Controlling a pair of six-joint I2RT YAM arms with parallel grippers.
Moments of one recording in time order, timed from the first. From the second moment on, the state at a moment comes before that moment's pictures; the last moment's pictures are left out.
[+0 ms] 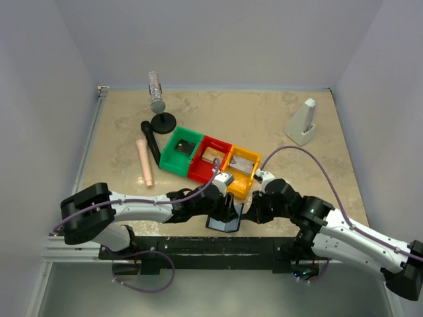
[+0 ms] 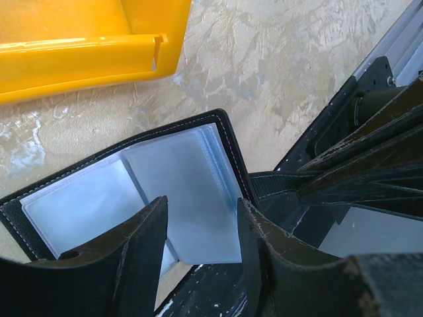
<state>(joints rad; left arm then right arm) -1.19 1.45 0.64 0.19 -0.01 -0.75 0.94 0.69 0.52 -0.63 -0.07 0.68</state>
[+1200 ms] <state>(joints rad) -1.19 1.28 0.60 0.10 -0.17 -0.75 0.94 0.72 0.62 -0.69 -0.10 0.60</state>
